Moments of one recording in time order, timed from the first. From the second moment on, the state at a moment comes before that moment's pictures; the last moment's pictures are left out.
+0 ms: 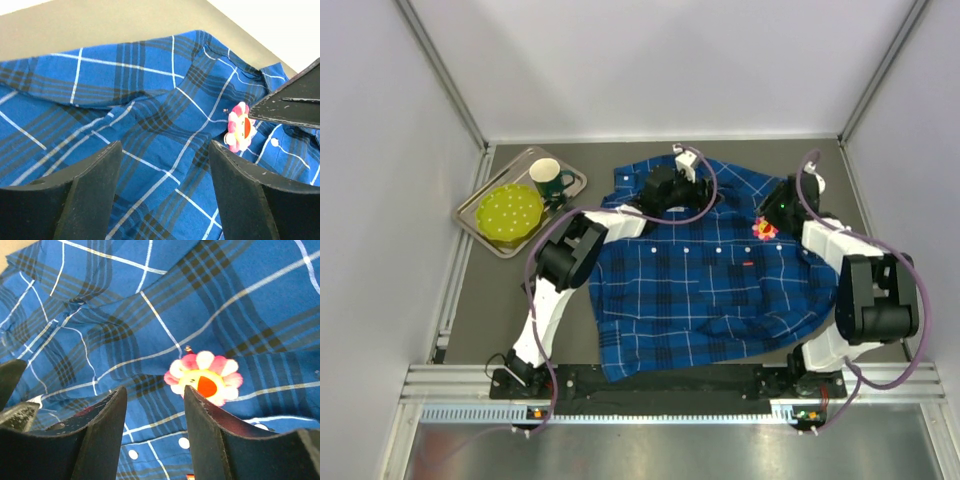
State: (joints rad) left arm -0.64 2.30 1.58 0.59 0.36 -0.29; right arm 0.02 1.54 0.87 -0.02 -0.02 0.68
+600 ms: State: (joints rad) left arm -0.63 2.29 1.51 0.64 0.42 -0.49; right arm 0.17 1.83 1.23 -0.47 0.34 0.52
